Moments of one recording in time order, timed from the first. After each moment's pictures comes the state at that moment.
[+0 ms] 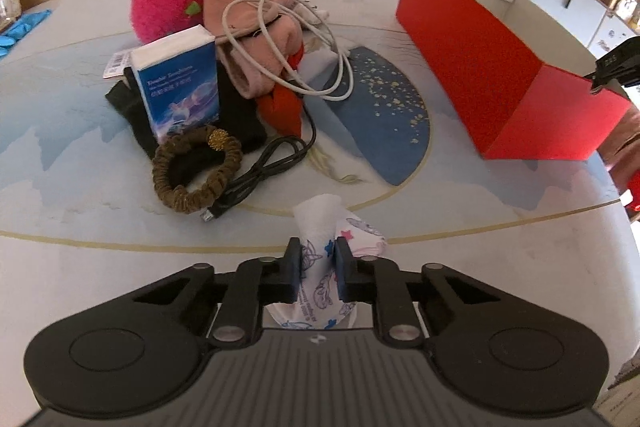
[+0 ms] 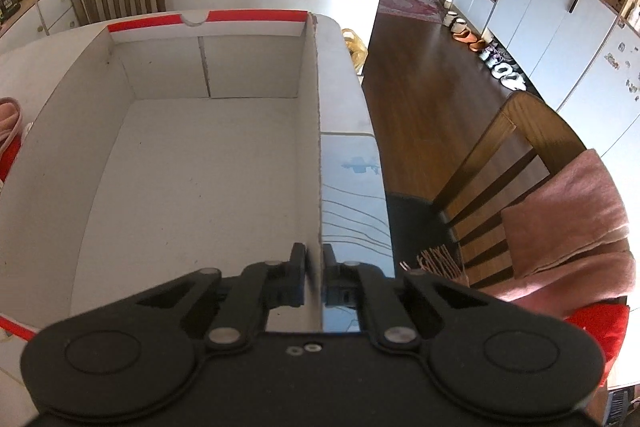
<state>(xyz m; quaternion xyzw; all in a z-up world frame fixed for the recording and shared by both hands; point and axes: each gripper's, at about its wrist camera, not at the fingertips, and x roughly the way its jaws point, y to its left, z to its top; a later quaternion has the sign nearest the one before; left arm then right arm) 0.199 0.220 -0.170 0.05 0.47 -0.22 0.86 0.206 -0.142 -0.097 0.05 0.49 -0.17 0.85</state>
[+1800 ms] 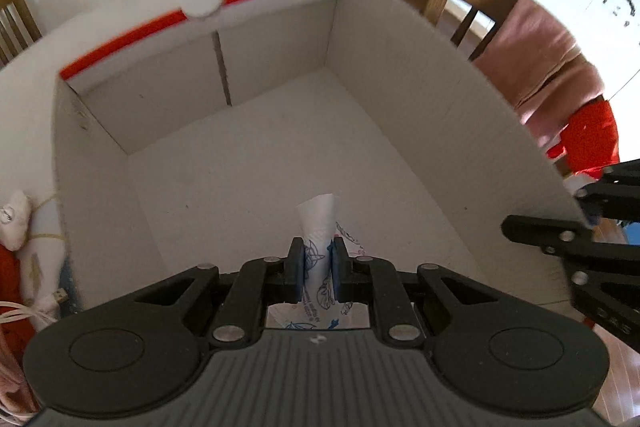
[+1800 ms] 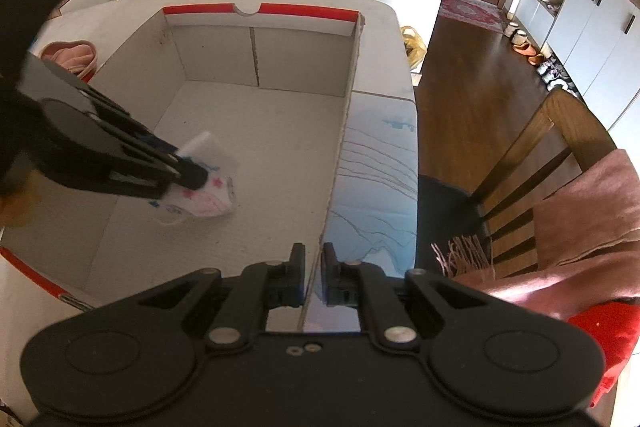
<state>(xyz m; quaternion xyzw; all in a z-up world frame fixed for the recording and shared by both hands) 0.303 -0.075 -0.146 0.21 0.52 -0.38 0.73 0.150 -0.137 -0.098 0.05 0.50 -0.06 0.86</state>
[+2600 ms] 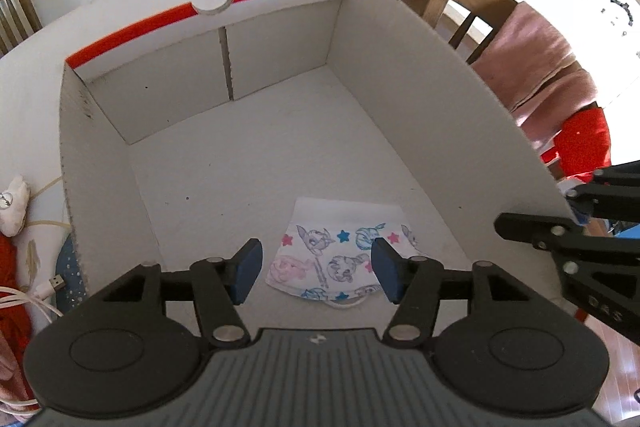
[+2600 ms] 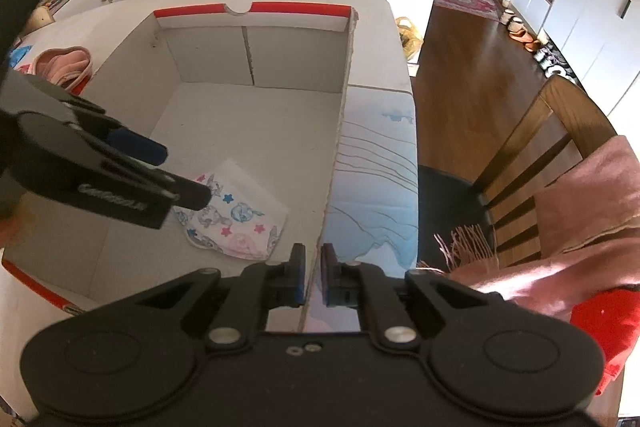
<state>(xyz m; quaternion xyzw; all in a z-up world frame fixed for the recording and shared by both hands) 0.301 -0.062 -0.137 0.19 0.52 -0.39 0.74 0.152 -0.137 -0.095 0.07 0.51 -0.08 0.86</state>
